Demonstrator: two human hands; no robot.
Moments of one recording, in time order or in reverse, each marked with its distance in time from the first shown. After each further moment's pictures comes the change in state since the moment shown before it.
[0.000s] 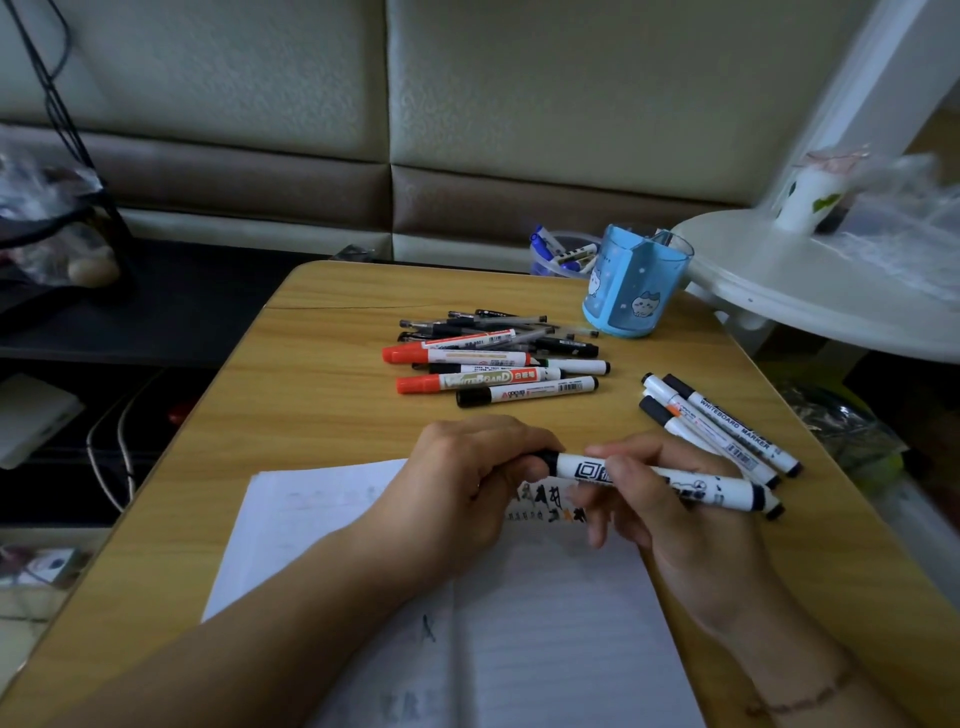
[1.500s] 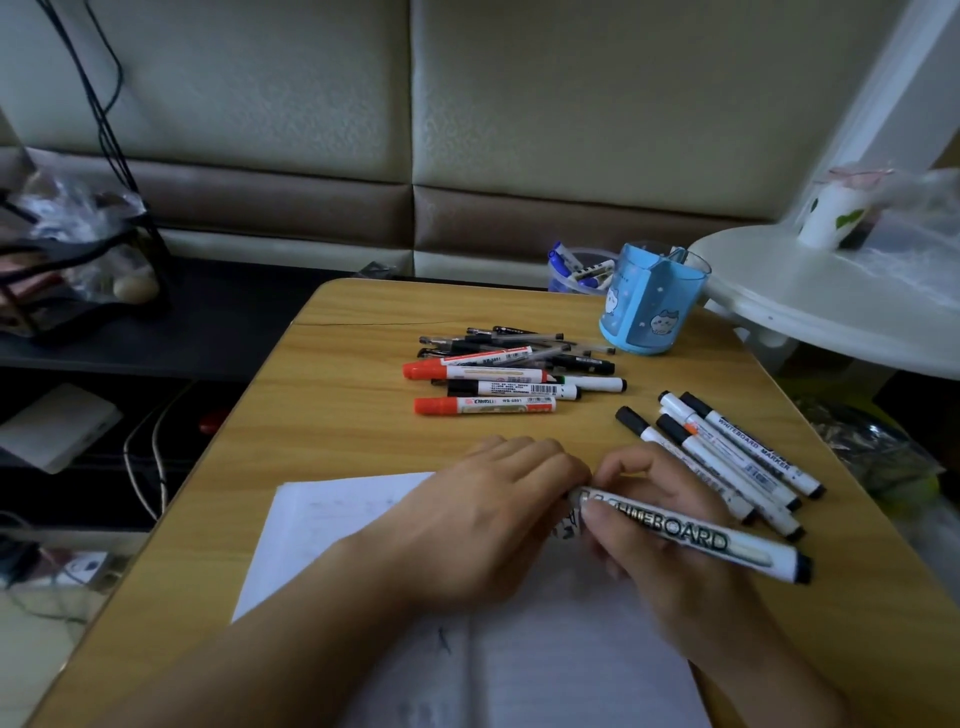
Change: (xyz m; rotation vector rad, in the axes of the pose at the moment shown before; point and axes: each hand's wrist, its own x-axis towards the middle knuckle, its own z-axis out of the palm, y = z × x) left_hand 0.001 0.009 -0.008 0.290 -0.298 0.146; right_hand -0.006 -0.002 0.013 -0.099 -0.084 -0.015
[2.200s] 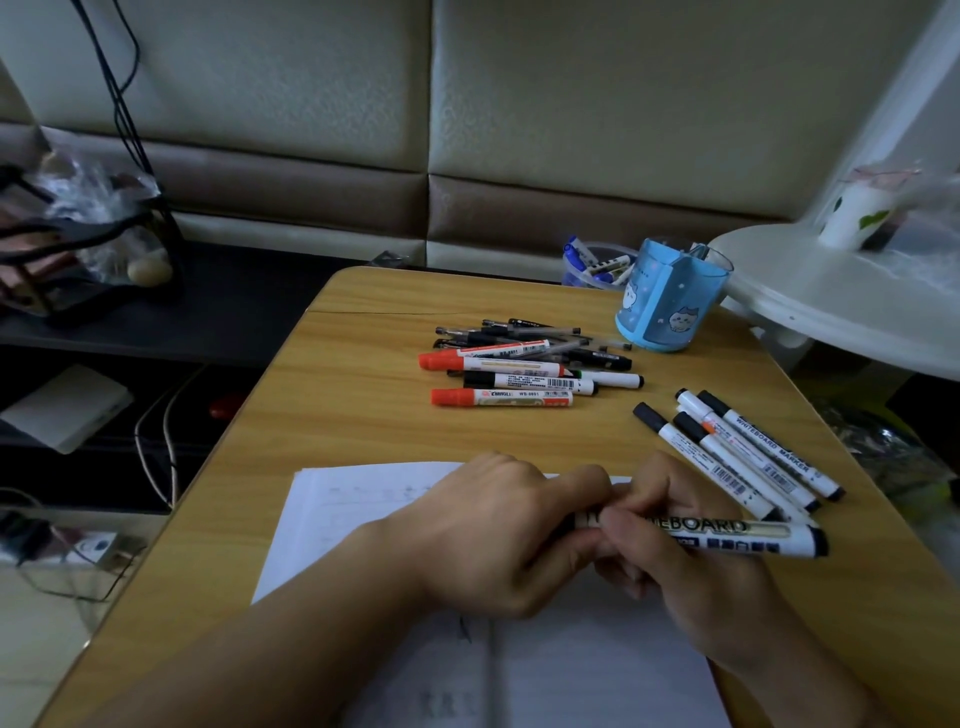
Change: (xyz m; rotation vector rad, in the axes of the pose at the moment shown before) left_hand -0.004 0.005 -0.005 -0.120 -0.021 0.039; right_hand 0.003 -0.001 0.002 0.146 -0.137 0.016
